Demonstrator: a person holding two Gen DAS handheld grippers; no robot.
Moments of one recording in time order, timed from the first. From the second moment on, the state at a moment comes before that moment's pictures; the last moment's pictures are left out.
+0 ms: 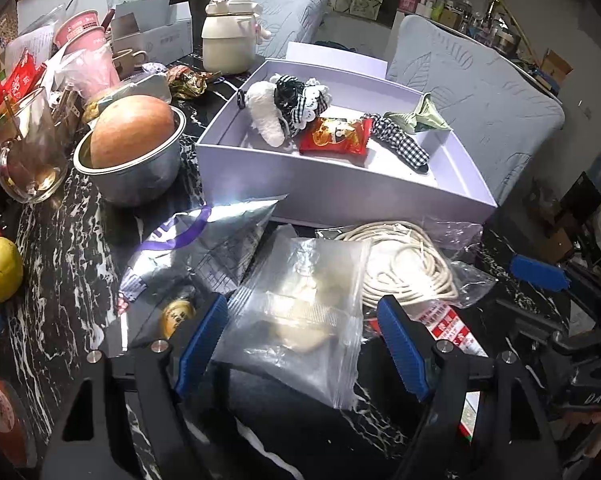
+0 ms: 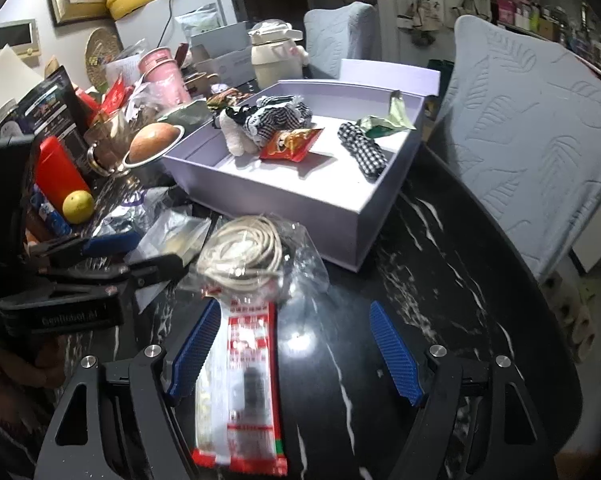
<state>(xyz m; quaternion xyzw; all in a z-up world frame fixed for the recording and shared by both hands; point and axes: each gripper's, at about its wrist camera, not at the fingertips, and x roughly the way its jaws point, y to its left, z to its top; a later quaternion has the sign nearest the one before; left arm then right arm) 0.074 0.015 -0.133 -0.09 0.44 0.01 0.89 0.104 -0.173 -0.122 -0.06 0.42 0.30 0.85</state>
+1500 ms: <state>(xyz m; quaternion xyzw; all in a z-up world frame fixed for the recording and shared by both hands) -0.034 -0.025 -0.118 -0.07 0.45 -0.01 0.89 0.028 -0.233 -0.125 -0.02 0.45 0.29 0.85</state>
